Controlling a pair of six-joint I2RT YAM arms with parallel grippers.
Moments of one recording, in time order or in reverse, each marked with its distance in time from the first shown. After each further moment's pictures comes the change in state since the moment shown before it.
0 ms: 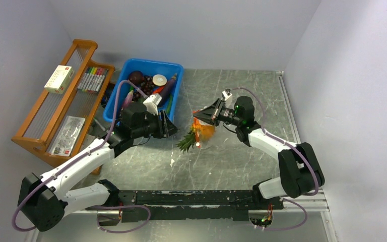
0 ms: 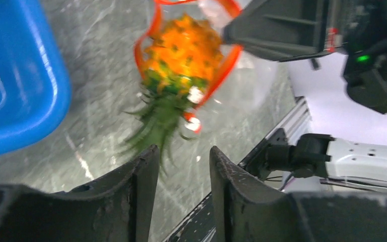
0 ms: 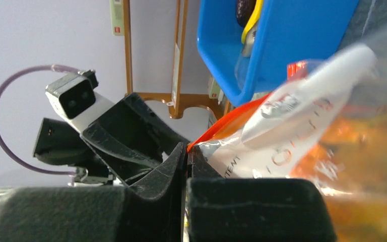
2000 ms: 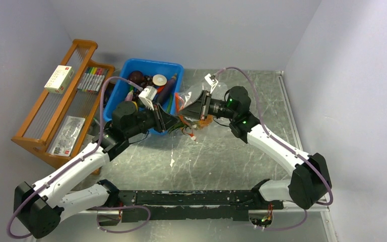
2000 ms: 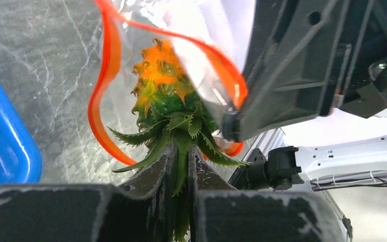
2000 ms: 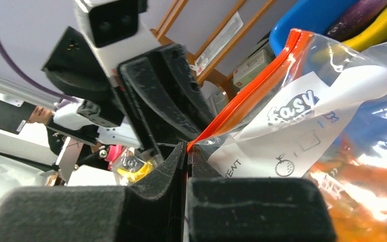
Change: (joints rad) left arm -0.003 -0.065 0.004 0.178 0.033 0.063; right arm 0.212 -0.108 0.259 -0.156 -0.041 -0.340
